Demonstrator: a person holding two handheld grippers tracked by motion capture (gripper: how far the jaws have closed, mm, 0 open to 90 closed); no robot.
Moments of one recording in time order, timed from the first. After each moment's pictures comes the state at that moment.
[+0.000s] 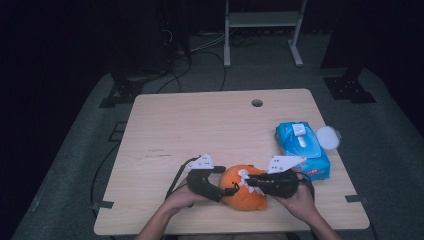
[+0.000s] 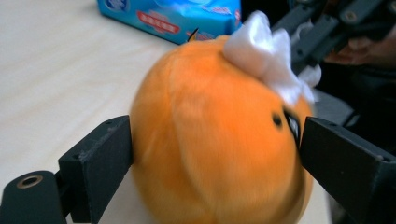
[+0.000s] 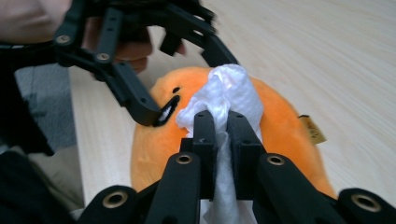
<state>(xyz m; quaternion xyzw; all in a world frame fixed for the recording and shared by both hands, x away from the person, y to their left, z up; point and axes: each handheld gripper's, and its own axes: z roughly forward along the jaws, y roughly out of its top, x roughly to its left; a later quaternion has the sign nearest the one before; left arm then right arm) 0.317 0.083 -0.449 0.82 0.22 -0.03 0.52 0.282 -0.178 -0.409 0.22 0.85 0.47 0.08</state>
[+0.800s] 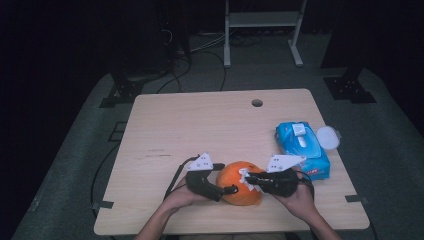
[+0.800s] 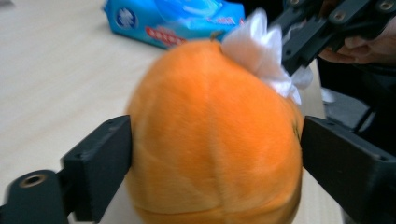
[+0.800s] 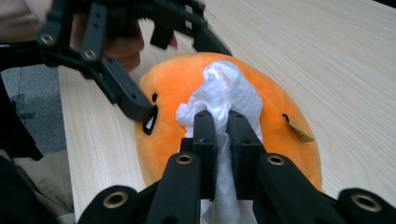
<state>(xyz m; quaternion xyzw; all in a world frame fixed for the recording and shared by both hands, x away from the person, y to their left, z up) 0.313 0.085 -0.443 0.83 0.19 0.02 0.53 0.284 -0.179 -0.406 0.23 0.85 0.47 0.10</state>
